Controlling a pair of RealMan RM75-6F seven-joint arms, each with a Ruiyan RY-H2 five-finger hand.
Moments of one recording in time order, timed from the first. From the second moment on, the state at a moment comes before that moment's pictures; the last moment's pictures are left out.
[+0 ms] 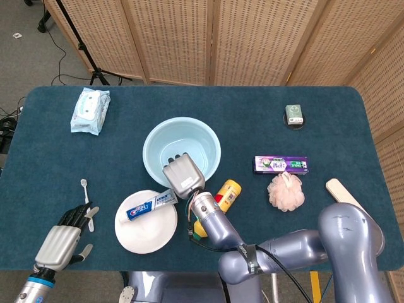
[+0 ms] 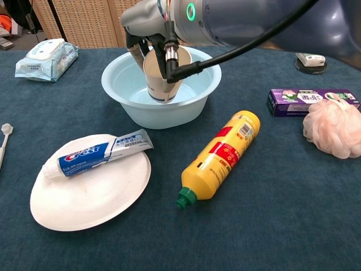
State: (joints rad) left arm -0.09 -1.16 0.11 -1.98 1.52 1.30 0.40; right arm 1.43 -1.56 0.29 -1.84 -0.27 1.21 -1.14
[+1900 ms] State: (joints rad) left arm -0.09 -1.18 0.12 -1.98 1.55 1.35 0.46; right arm 1.04 -1.13 0.02 -2.19 -0.68 1.31 -0.76
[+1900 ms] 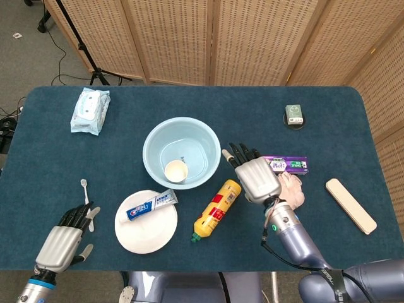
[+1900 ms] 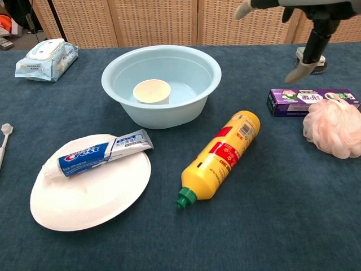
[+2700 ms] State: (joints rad) left arm -0.06 -1.25 0.16 -1.97 1.63 1.36 0.59; right arm 0.74 -1.02 0.03 -1.90 -0.91 0.96 -0.10
